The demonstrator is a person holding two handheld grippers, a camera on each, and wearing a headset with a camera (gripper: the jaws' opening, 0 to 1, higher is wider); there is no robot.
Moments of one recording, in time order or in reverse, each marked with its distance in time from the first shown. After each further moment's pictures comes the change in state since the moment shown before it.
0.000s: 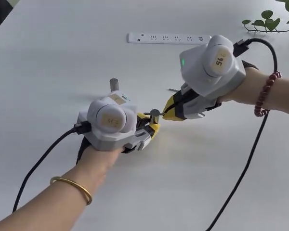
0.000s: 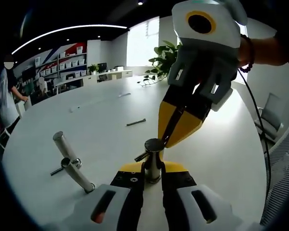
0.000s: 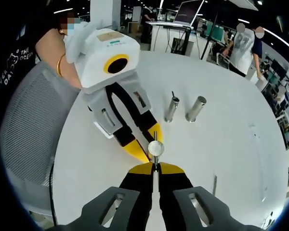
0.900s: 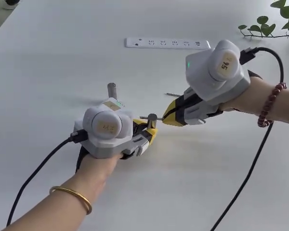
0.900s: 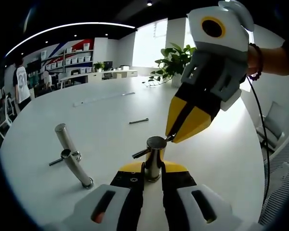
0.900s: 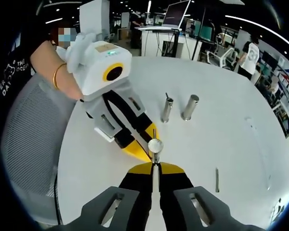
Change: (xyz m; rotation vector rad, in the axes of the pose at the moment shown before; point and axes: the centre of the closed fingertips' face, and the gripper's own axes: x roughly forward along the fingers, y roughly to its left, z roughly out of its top) left arm -0.002 0.000 -0.003 -0.067 -0.014 0.022; right arm -0.007 0.008 0.001 0.095 -0.039 -0.037
